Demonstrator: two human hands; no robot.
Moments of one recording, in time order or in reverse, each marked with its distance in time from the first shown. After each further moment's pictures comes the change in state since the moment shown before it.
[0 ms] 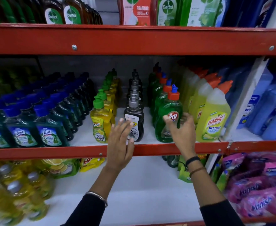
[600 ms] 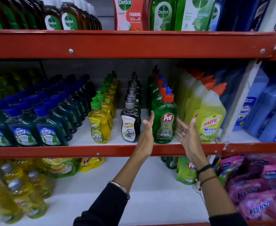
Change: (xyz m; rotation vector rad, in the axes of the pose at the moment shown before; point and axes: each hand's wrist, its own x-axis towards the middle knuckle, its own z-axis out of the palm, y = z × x) left_hand 0.051 0.080 0.046 -0.814 -0.469 -0.809; right_hand 0.003 0.022 -0.037 0.620 -0.412 0.230
